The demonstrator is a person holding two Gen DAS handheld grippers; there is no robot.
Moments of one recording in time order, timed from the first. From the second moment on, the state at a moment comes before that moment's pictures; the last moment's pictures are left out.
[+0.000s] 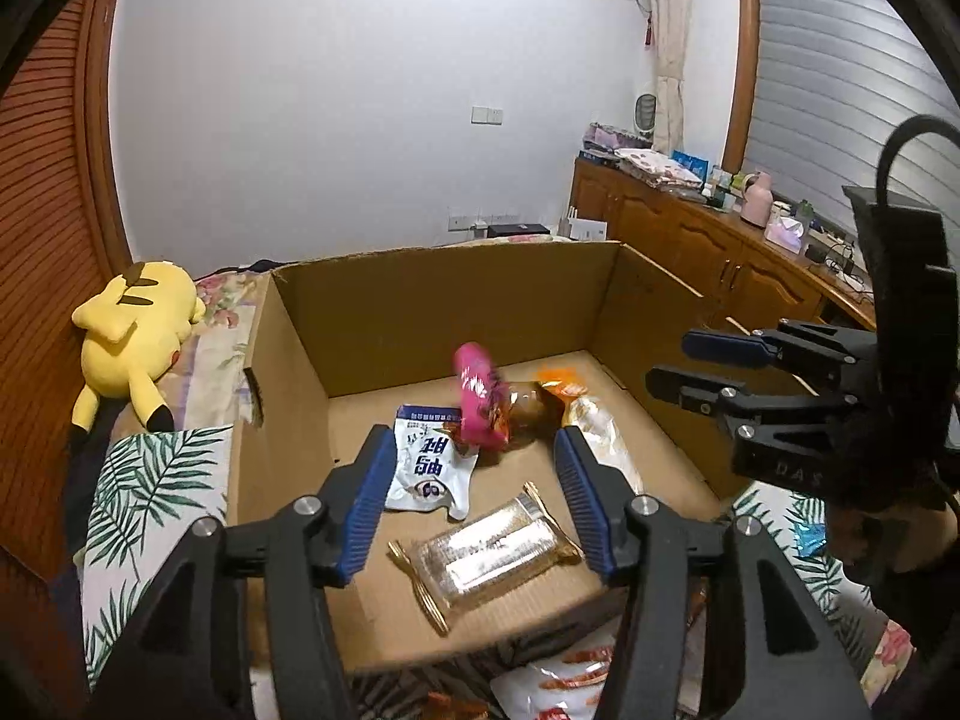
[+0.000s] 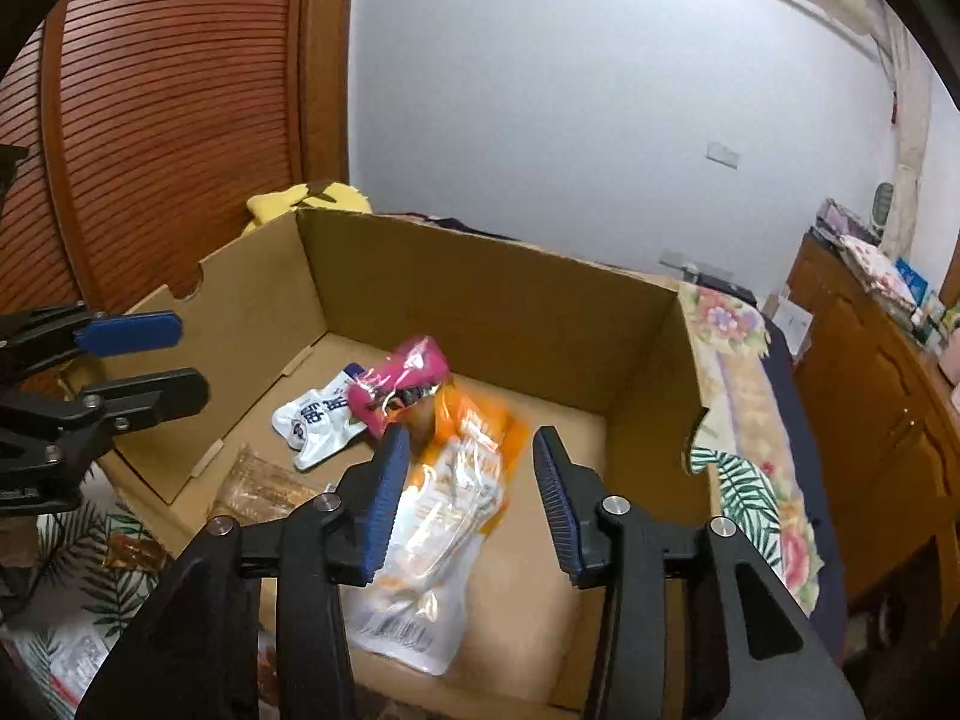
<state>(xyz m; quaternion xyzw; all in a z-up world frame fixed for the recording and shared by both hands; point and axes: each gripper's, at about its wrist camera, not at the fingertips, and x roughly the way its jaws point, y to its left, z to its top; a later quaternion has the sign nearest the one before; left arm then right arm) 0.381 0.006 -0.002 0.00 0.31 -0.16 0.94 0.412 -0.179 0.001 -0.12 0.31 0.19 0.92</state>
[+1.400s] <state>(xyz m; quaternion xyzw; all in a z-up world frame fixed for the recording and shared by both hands) 0.204 0.008 -0.086 0.01 0.41 -0.13 0.90 0.241 -0.196 -0.061 -0.04 0.33 0.21 0.92</state>
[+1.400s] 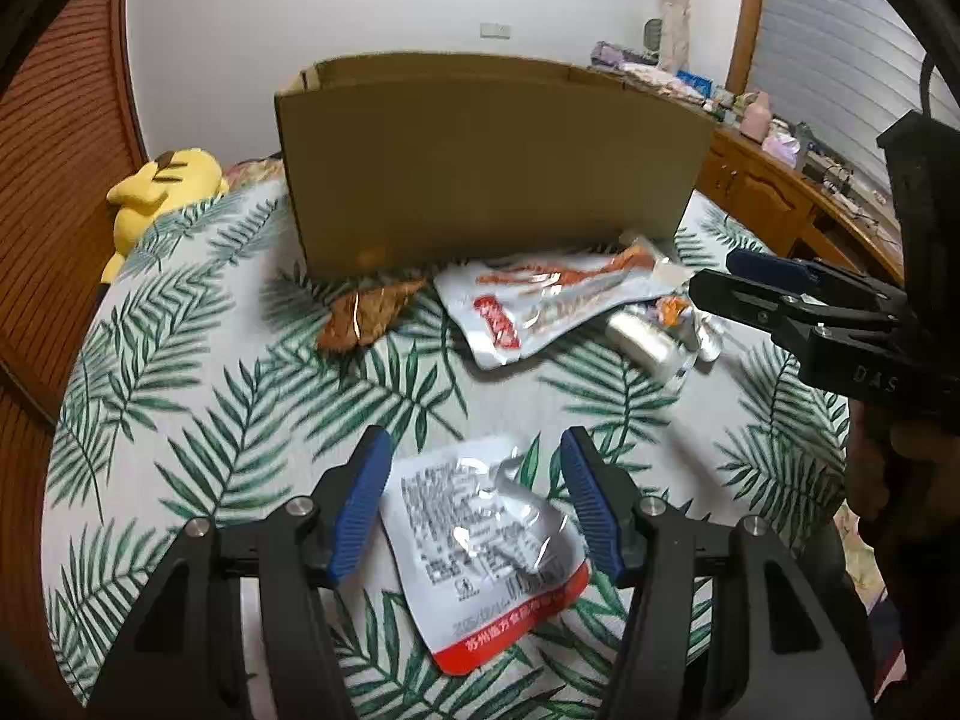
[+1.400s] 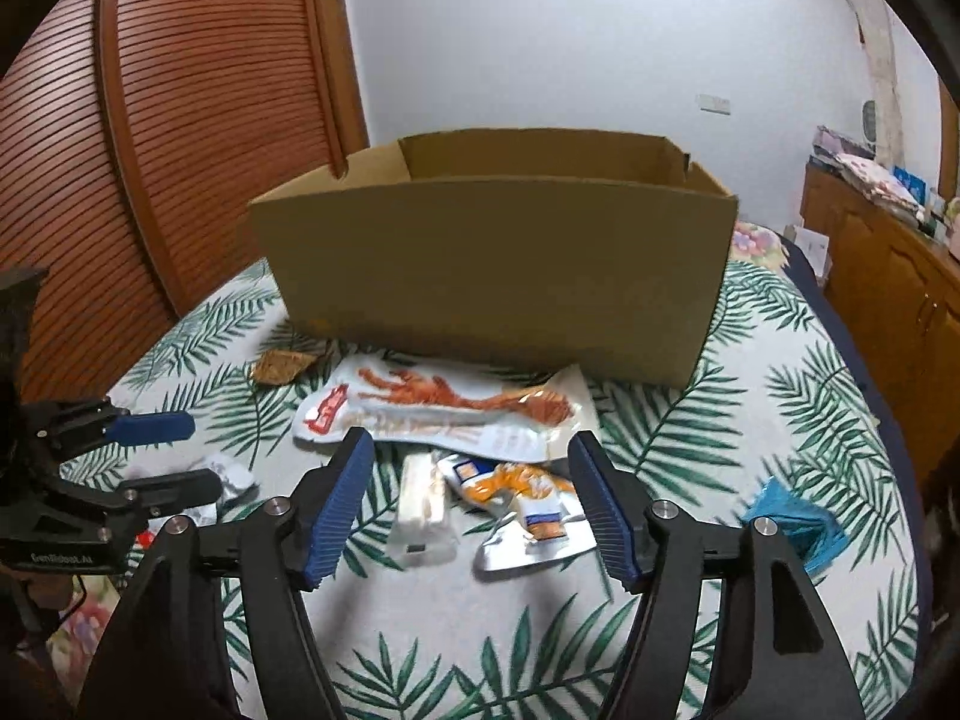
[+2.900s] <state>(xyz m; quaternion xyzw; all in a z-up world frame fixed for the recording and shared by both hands) 0.185 0.026 -0.106 -0.02 0.42 -0.12 0.90 0.333 -0.206 -0.091 0.01 0.43 0.23 0.87</state>
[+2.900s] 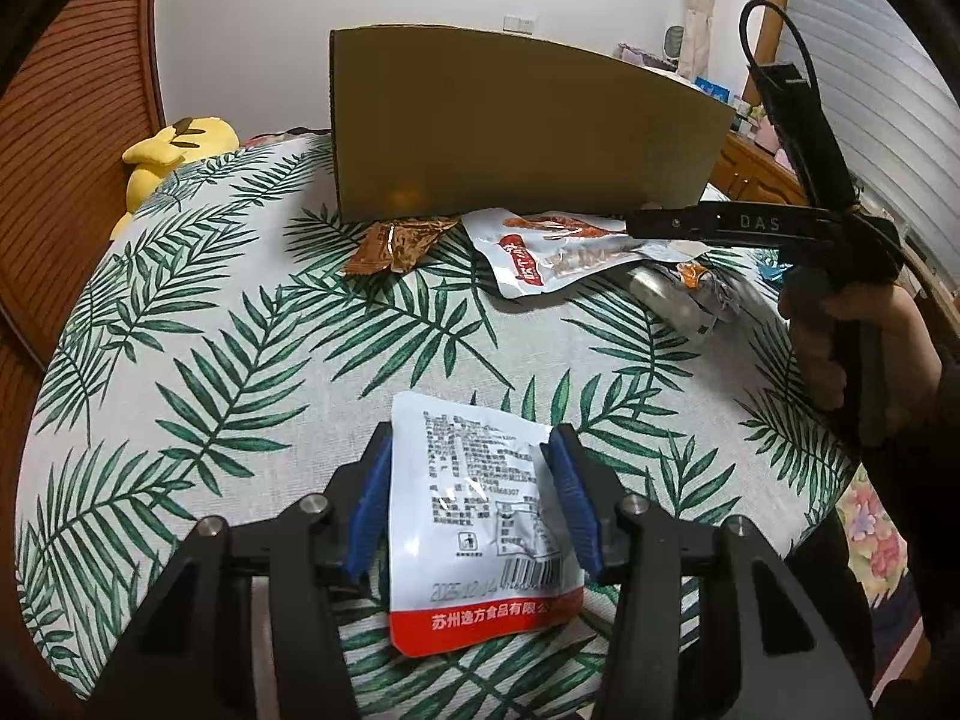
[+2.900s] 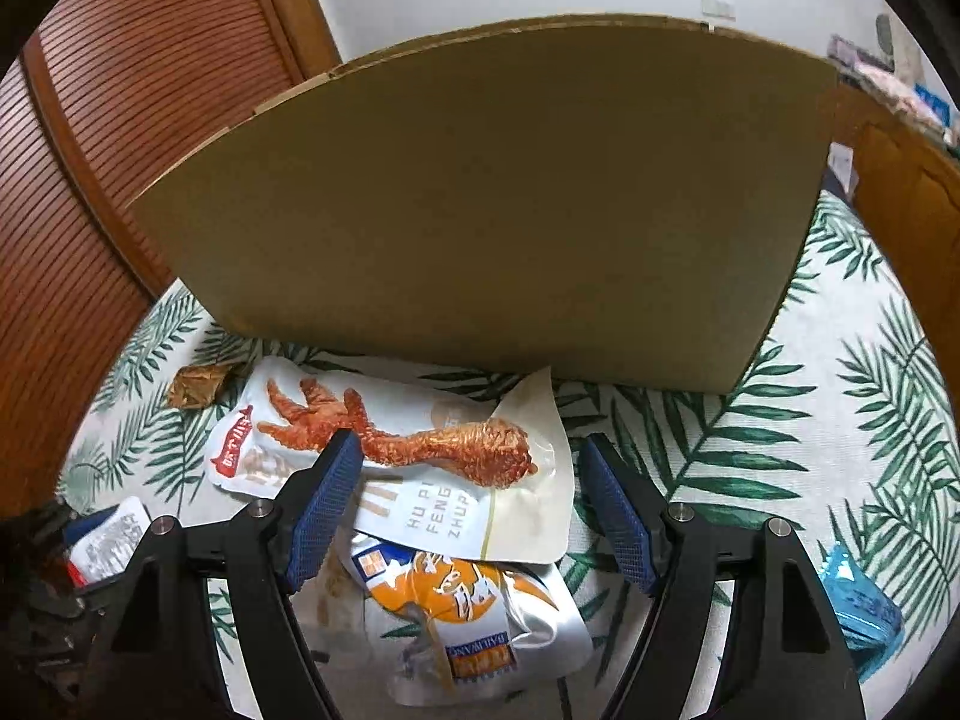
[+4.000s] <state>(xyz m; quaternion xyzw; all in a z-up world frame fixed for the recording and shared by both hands) 0.173 0.032 -0.099 -0.02 0.41 -0.14 0.90 0.300 -0.210 -0.078 -0.06 0.41 0.24 0.87</state>
